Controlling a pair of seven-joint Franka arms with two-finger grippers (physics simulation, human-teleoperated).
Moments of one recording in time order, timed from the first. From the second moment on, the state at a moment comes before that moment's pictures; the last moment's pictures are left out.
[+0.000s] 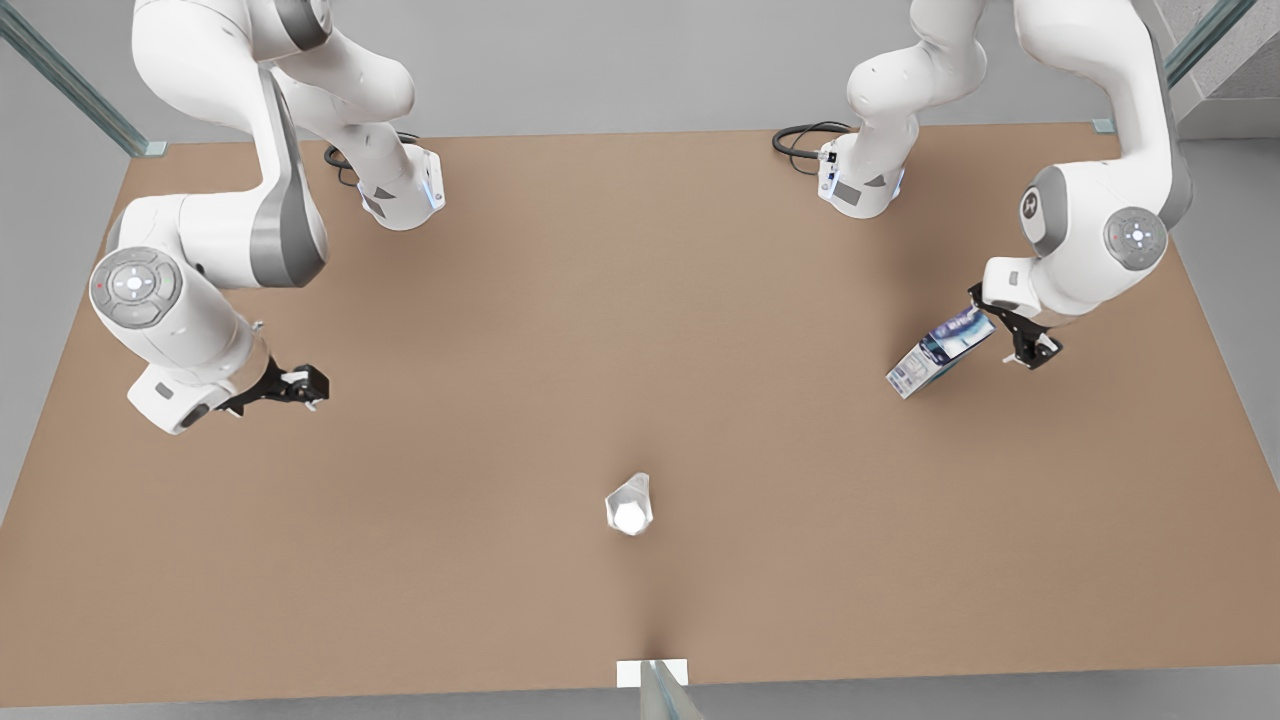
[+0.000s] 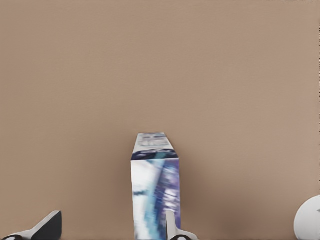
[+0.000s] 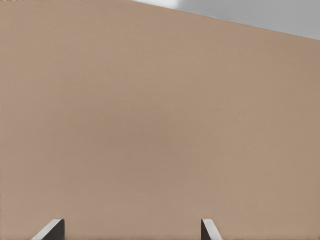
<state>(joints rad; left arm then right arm) 0.27 -0.07 -0.21 -2.12 0.03 1.95 1.13 0.04 0.27 0.11 -1.40 -0.18 1.62 0.04</state>
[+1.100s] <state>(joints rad) 0.31 -0.04 -0.23 -2.36 0.01 2.17 1.20 0.02 0.27 0.11 -1.40 -0.17 1.63 0.04</state>
